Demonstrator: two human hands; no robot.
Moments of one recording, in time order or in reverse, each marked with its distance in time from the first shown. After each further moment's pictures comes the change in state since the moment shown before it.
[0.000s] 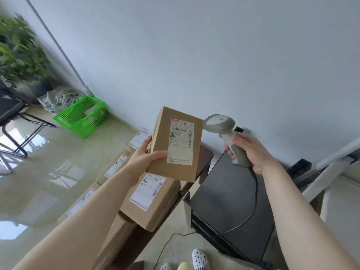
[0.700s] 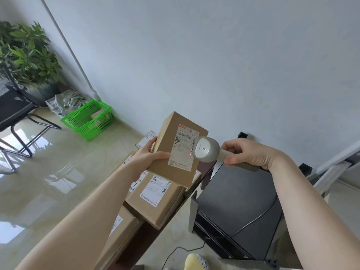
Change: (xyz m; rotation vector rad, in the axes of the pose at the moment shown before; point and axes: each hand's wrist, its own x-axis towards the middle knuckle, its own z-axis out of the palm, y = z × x) left_hand -0.015 -0.001 -0.035 0.046 -0.020 0.001; right_hand -0.023 -0.051 0.037 -0.511 -0.437 0.066
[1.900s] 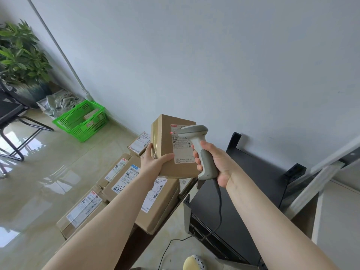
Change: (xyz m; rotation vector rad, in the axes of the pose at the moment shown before) left_hand 0.026 -0.014 0.061 -0.150 0.238 -0.047; right_hand 0.041 0.007 0.062 0.961 0.247 0.083
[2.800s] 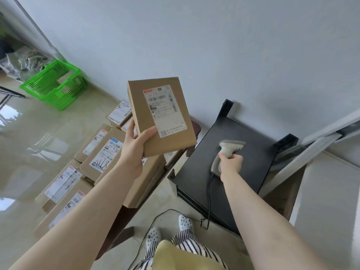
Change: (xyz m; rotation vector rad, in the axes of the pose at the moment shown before) left_hand -0.009 -0.014 0.026 -0.314 -0.063 0.022; right_hand 0.060 0.131 -0.169 -0.232 1.111 0.093
